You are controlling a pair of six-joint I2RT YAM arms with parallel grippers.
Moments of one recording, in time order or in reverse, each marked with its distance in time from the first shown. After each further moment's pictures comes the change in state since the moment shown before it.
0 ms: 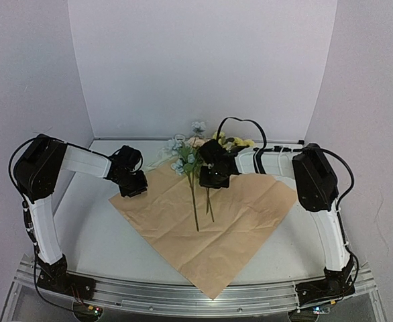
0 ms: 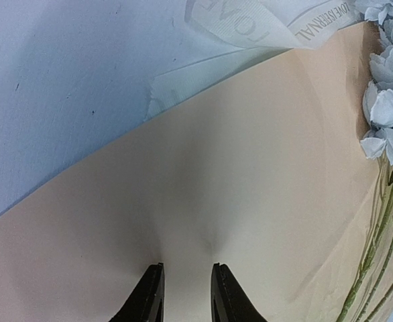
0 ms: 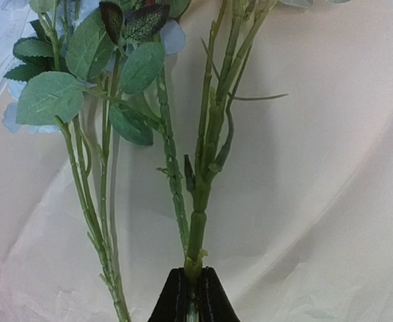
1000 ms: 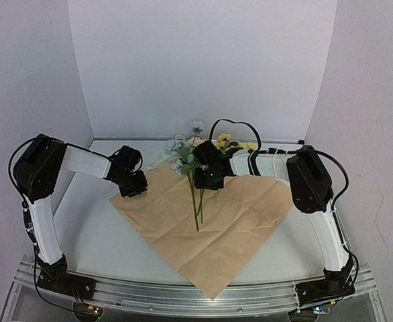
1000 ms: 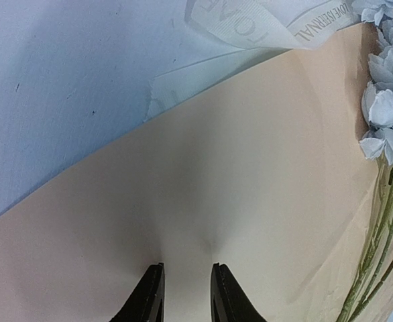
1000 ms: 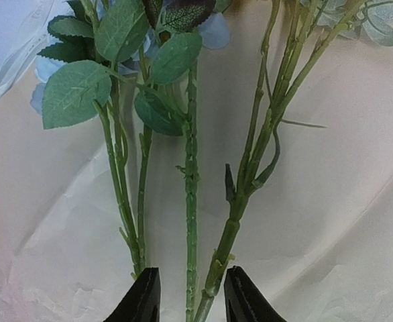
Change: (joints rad) left arm 0.000 -0.002 -0.008 0.011 -0.001 -0.001; right arm 0.019 0.048 0.057 0.008 -0.032 -0.031
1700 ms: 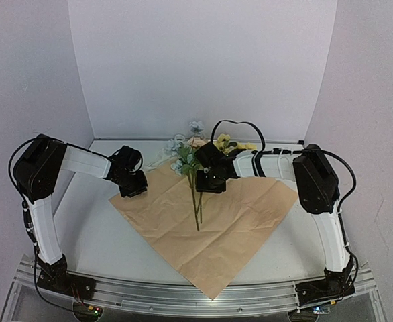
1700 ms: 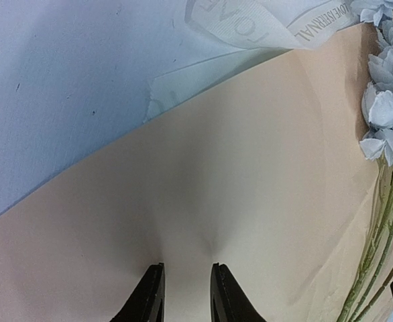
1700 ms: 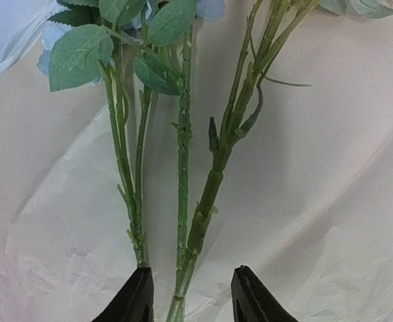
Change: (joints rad) left arm 0.000 0.000 0.000 0.001 0.000 0.000; right arm 0.021 -0.075 -0.098 0.007 -0.013 0.005
